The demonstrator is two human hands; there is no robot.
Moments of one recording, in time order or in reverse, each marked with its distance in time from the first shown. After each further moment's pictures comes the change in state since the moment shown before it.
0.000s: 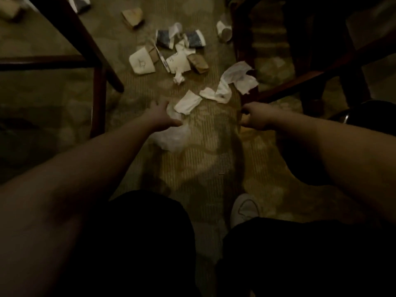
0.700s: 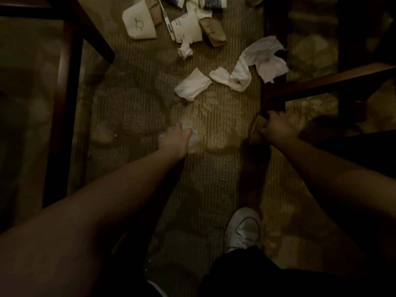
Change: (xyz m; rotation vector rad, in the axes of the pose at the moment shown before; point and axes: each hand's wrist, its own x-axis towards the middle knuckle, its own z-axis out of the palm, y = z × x) left_hand 0.067 -0.022 0.152 0.398 -0.028 0.132; right_hand 0.109 0.086 0.111 0.130 0.142 0.242
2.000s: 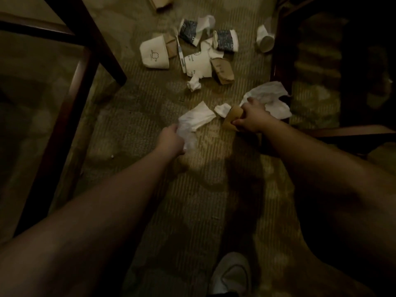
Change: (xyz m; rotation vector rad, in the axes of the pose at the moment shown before) left_hand 0.032 -0.003 -0.070 -1.008 0.284 -0.300; right_hand 0.102 -0.111 -0.068 -0.147 -0.091 -0.361
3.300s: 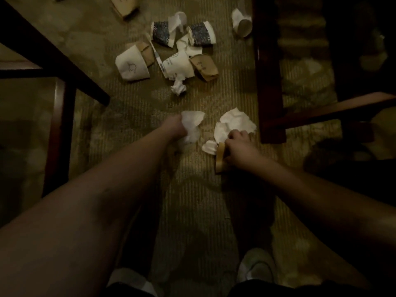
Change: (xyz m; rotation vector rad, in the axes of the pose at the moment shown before) left_hand 0.086 0.048 0.010 0.522 -0.299 0.051; right_hand -0.079 -0.029 0.078 -0.113 0.008 -0.035
